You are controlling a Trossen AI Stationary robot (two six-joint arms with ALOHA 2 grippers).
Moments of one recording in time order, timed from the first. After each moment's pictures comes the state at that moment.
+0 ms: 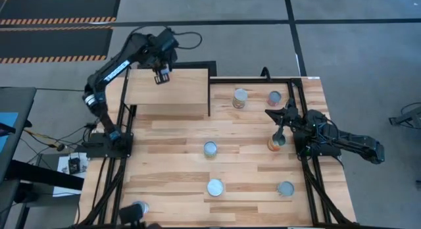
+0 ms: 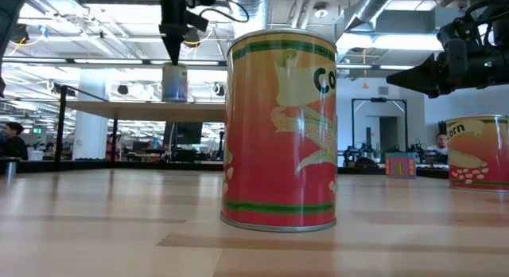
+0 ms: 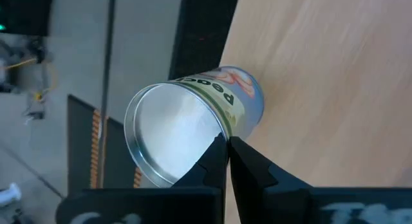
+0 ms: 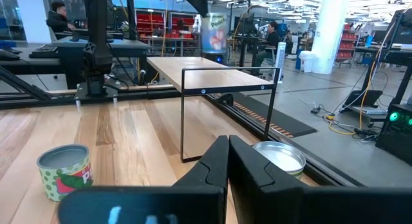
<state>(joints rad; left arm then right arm) 0.72 1.74 2.01 -1.52 -0.38 0.48 -0.34 0.02 0.00 0.04 0.11 -0.05</state>
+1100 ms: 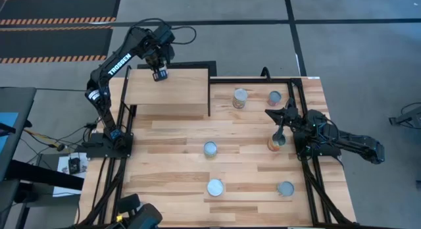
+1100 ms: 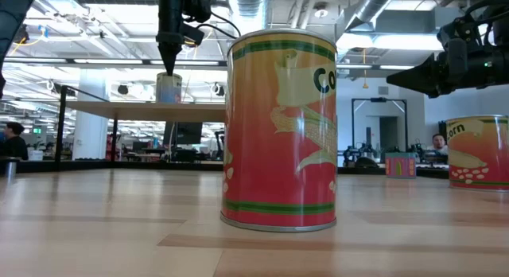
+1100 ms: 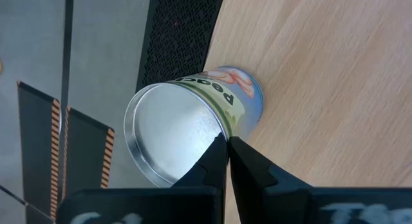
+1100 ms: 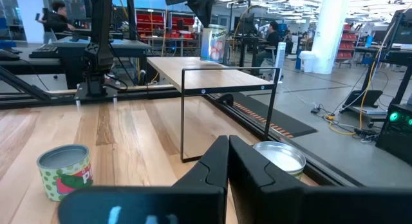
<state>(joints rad) 0.83 1.78 2.01 -1.55 -0.27 0.51 -0.34 0.02 0.00 0.04 0.11 -0.05</state>
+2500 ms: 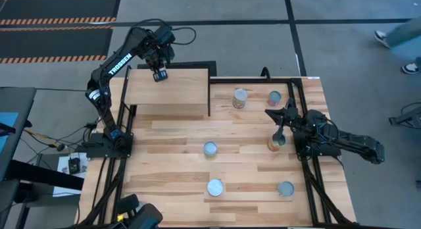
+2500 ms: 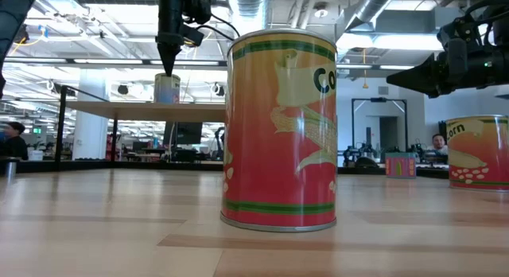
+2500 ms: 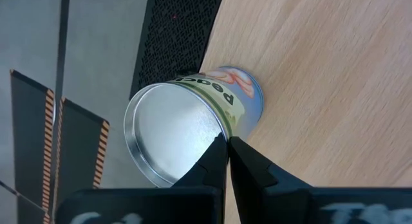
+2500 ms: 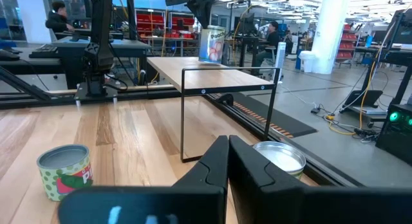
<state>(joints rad) 0.83 1.79 2.01 -1.57 -0.27 0.46 -0.34 0.02 0.00 0.04 0.11 -0.05</state>
